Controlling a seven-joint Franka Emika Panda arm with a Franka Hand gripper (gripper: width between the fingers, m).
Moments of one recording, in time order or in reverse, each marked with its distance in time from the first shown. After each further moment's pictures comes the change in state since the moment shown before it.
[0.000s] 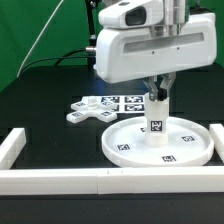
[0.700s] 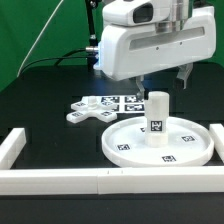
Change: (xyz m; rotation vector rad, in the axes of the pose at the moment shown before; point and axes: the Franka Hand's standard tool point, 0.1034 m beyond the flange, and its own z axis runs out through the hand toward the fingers) arm -0.012 -0.015 0.003 0.040 -0.048 0.094
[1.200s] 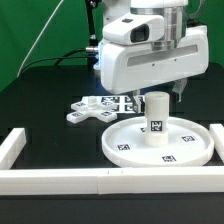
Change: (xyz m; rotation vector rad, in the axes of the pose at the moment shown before) arm -0.015 -0.006 0.024 -0.013 0.009 0.001
